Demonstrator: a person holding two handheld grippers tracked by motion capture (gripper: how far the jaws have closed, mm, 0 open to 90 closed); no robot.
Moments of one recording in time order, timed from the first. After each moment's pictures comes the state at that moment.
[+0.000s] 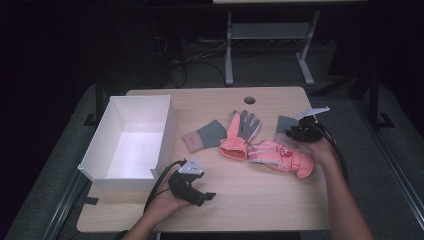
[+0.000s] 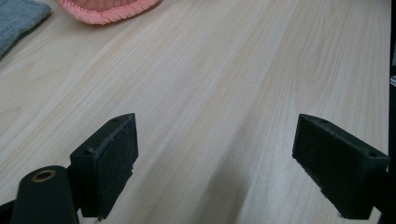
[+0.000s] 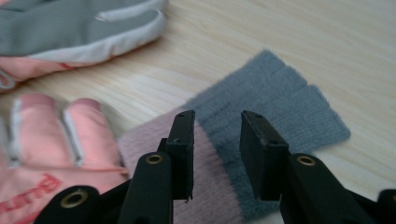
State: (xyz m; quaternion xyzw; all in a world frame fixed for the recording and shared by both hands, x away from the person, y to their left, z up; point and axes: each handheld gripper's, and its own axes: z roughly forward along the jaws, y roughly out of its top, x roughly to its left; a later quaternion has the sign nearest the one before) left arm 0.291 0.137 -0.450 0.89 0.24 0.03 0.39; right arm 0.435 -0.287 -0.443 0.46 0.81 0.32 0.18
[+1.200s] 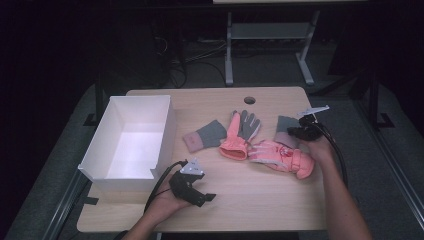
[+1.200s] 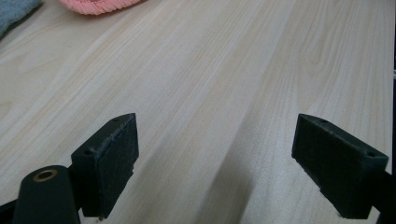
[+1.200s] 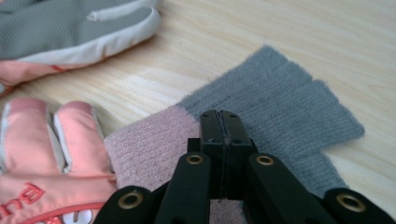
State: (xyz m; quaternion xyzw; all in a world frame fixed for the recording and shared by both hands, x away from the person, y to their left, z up) left arm 0.291 0.136 -0.452 0.89 0.24 0.02 0.38; right arm 0.443 -0.292 -0.445 0.46 0.80 0.33 0.16
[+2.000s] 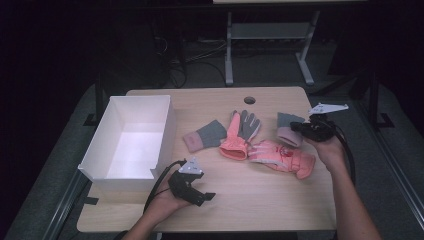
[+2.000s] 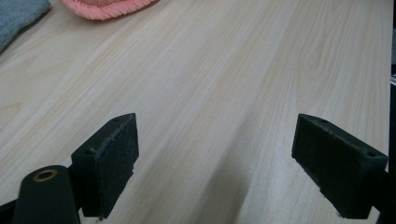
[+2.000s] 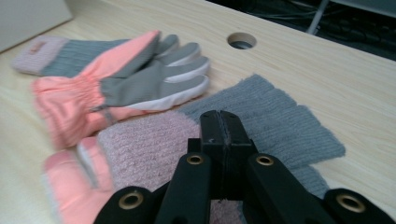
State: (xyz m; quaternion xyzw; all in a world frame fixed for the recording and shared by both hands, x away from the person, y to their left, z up) left arm 0.290 0.138 -0.450 0.89 0.24 0.03 0.39; right arm 0.390 -0.285 -0.385 0.43 0.78 0.41 0.19
